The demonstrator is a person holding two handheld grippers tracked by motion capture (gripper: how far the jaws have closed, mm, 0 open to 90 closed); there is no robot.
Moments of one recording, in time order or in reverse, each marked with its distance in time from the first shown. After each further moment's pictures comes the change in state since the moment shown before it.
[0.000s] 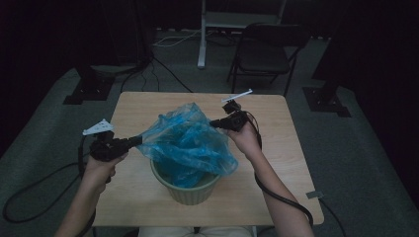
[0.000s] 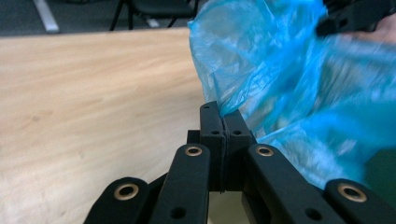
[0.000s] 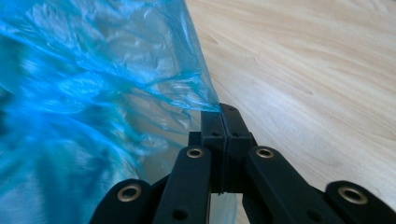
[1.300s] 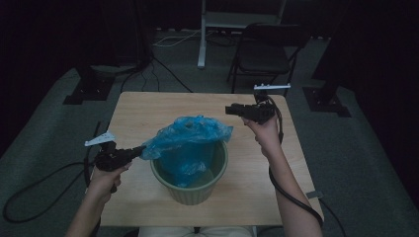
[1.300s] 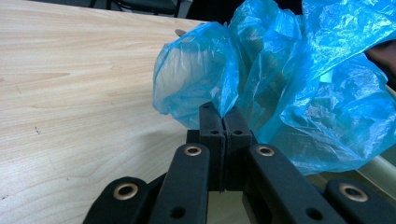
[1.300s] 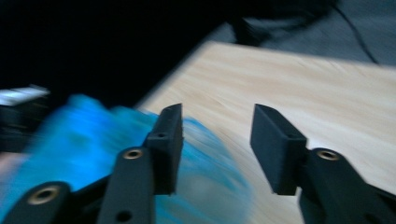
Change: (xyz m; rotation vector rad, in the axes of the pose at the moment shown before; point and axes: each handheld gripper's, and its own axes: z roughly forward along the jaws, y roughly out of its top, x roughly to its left) left arm 0.004 -0.031 0.010 -0.037 -0.115 -0.091; right arm -0.019 -0.004 -0.081 -0.288 0.084 0.130
